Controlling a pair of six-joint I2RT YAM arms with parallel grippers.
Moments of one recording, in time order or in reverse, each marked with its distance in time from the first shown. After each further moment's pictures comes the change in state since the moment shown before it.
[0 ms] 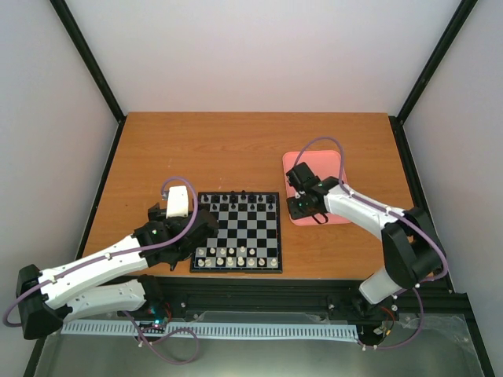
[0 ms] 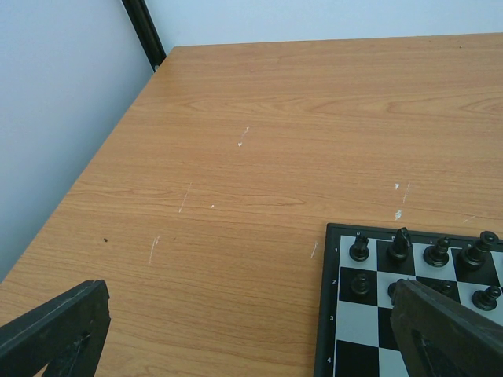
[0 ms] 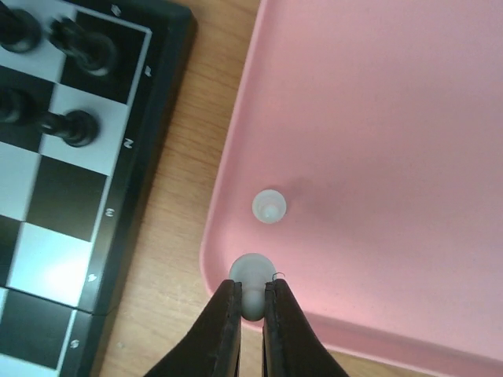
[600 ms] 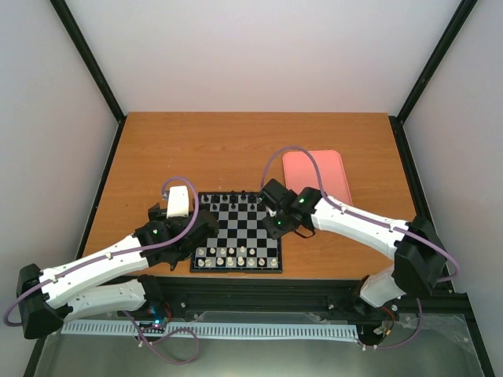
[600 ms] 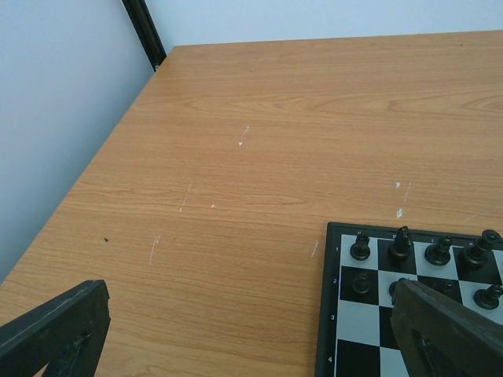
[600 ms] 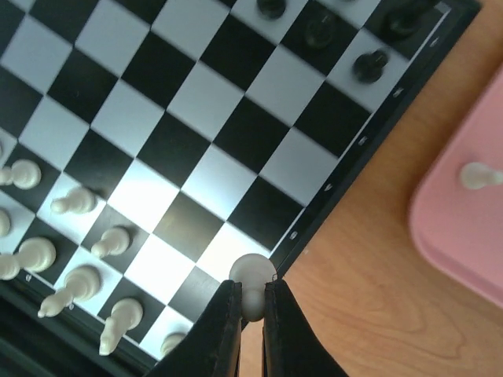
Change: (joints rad) left arm 0.000 0.005 0.000 -0.001 0.000 0.000; right arm 0.307 -0.100 0.119 -0.174 -0.021 0.031
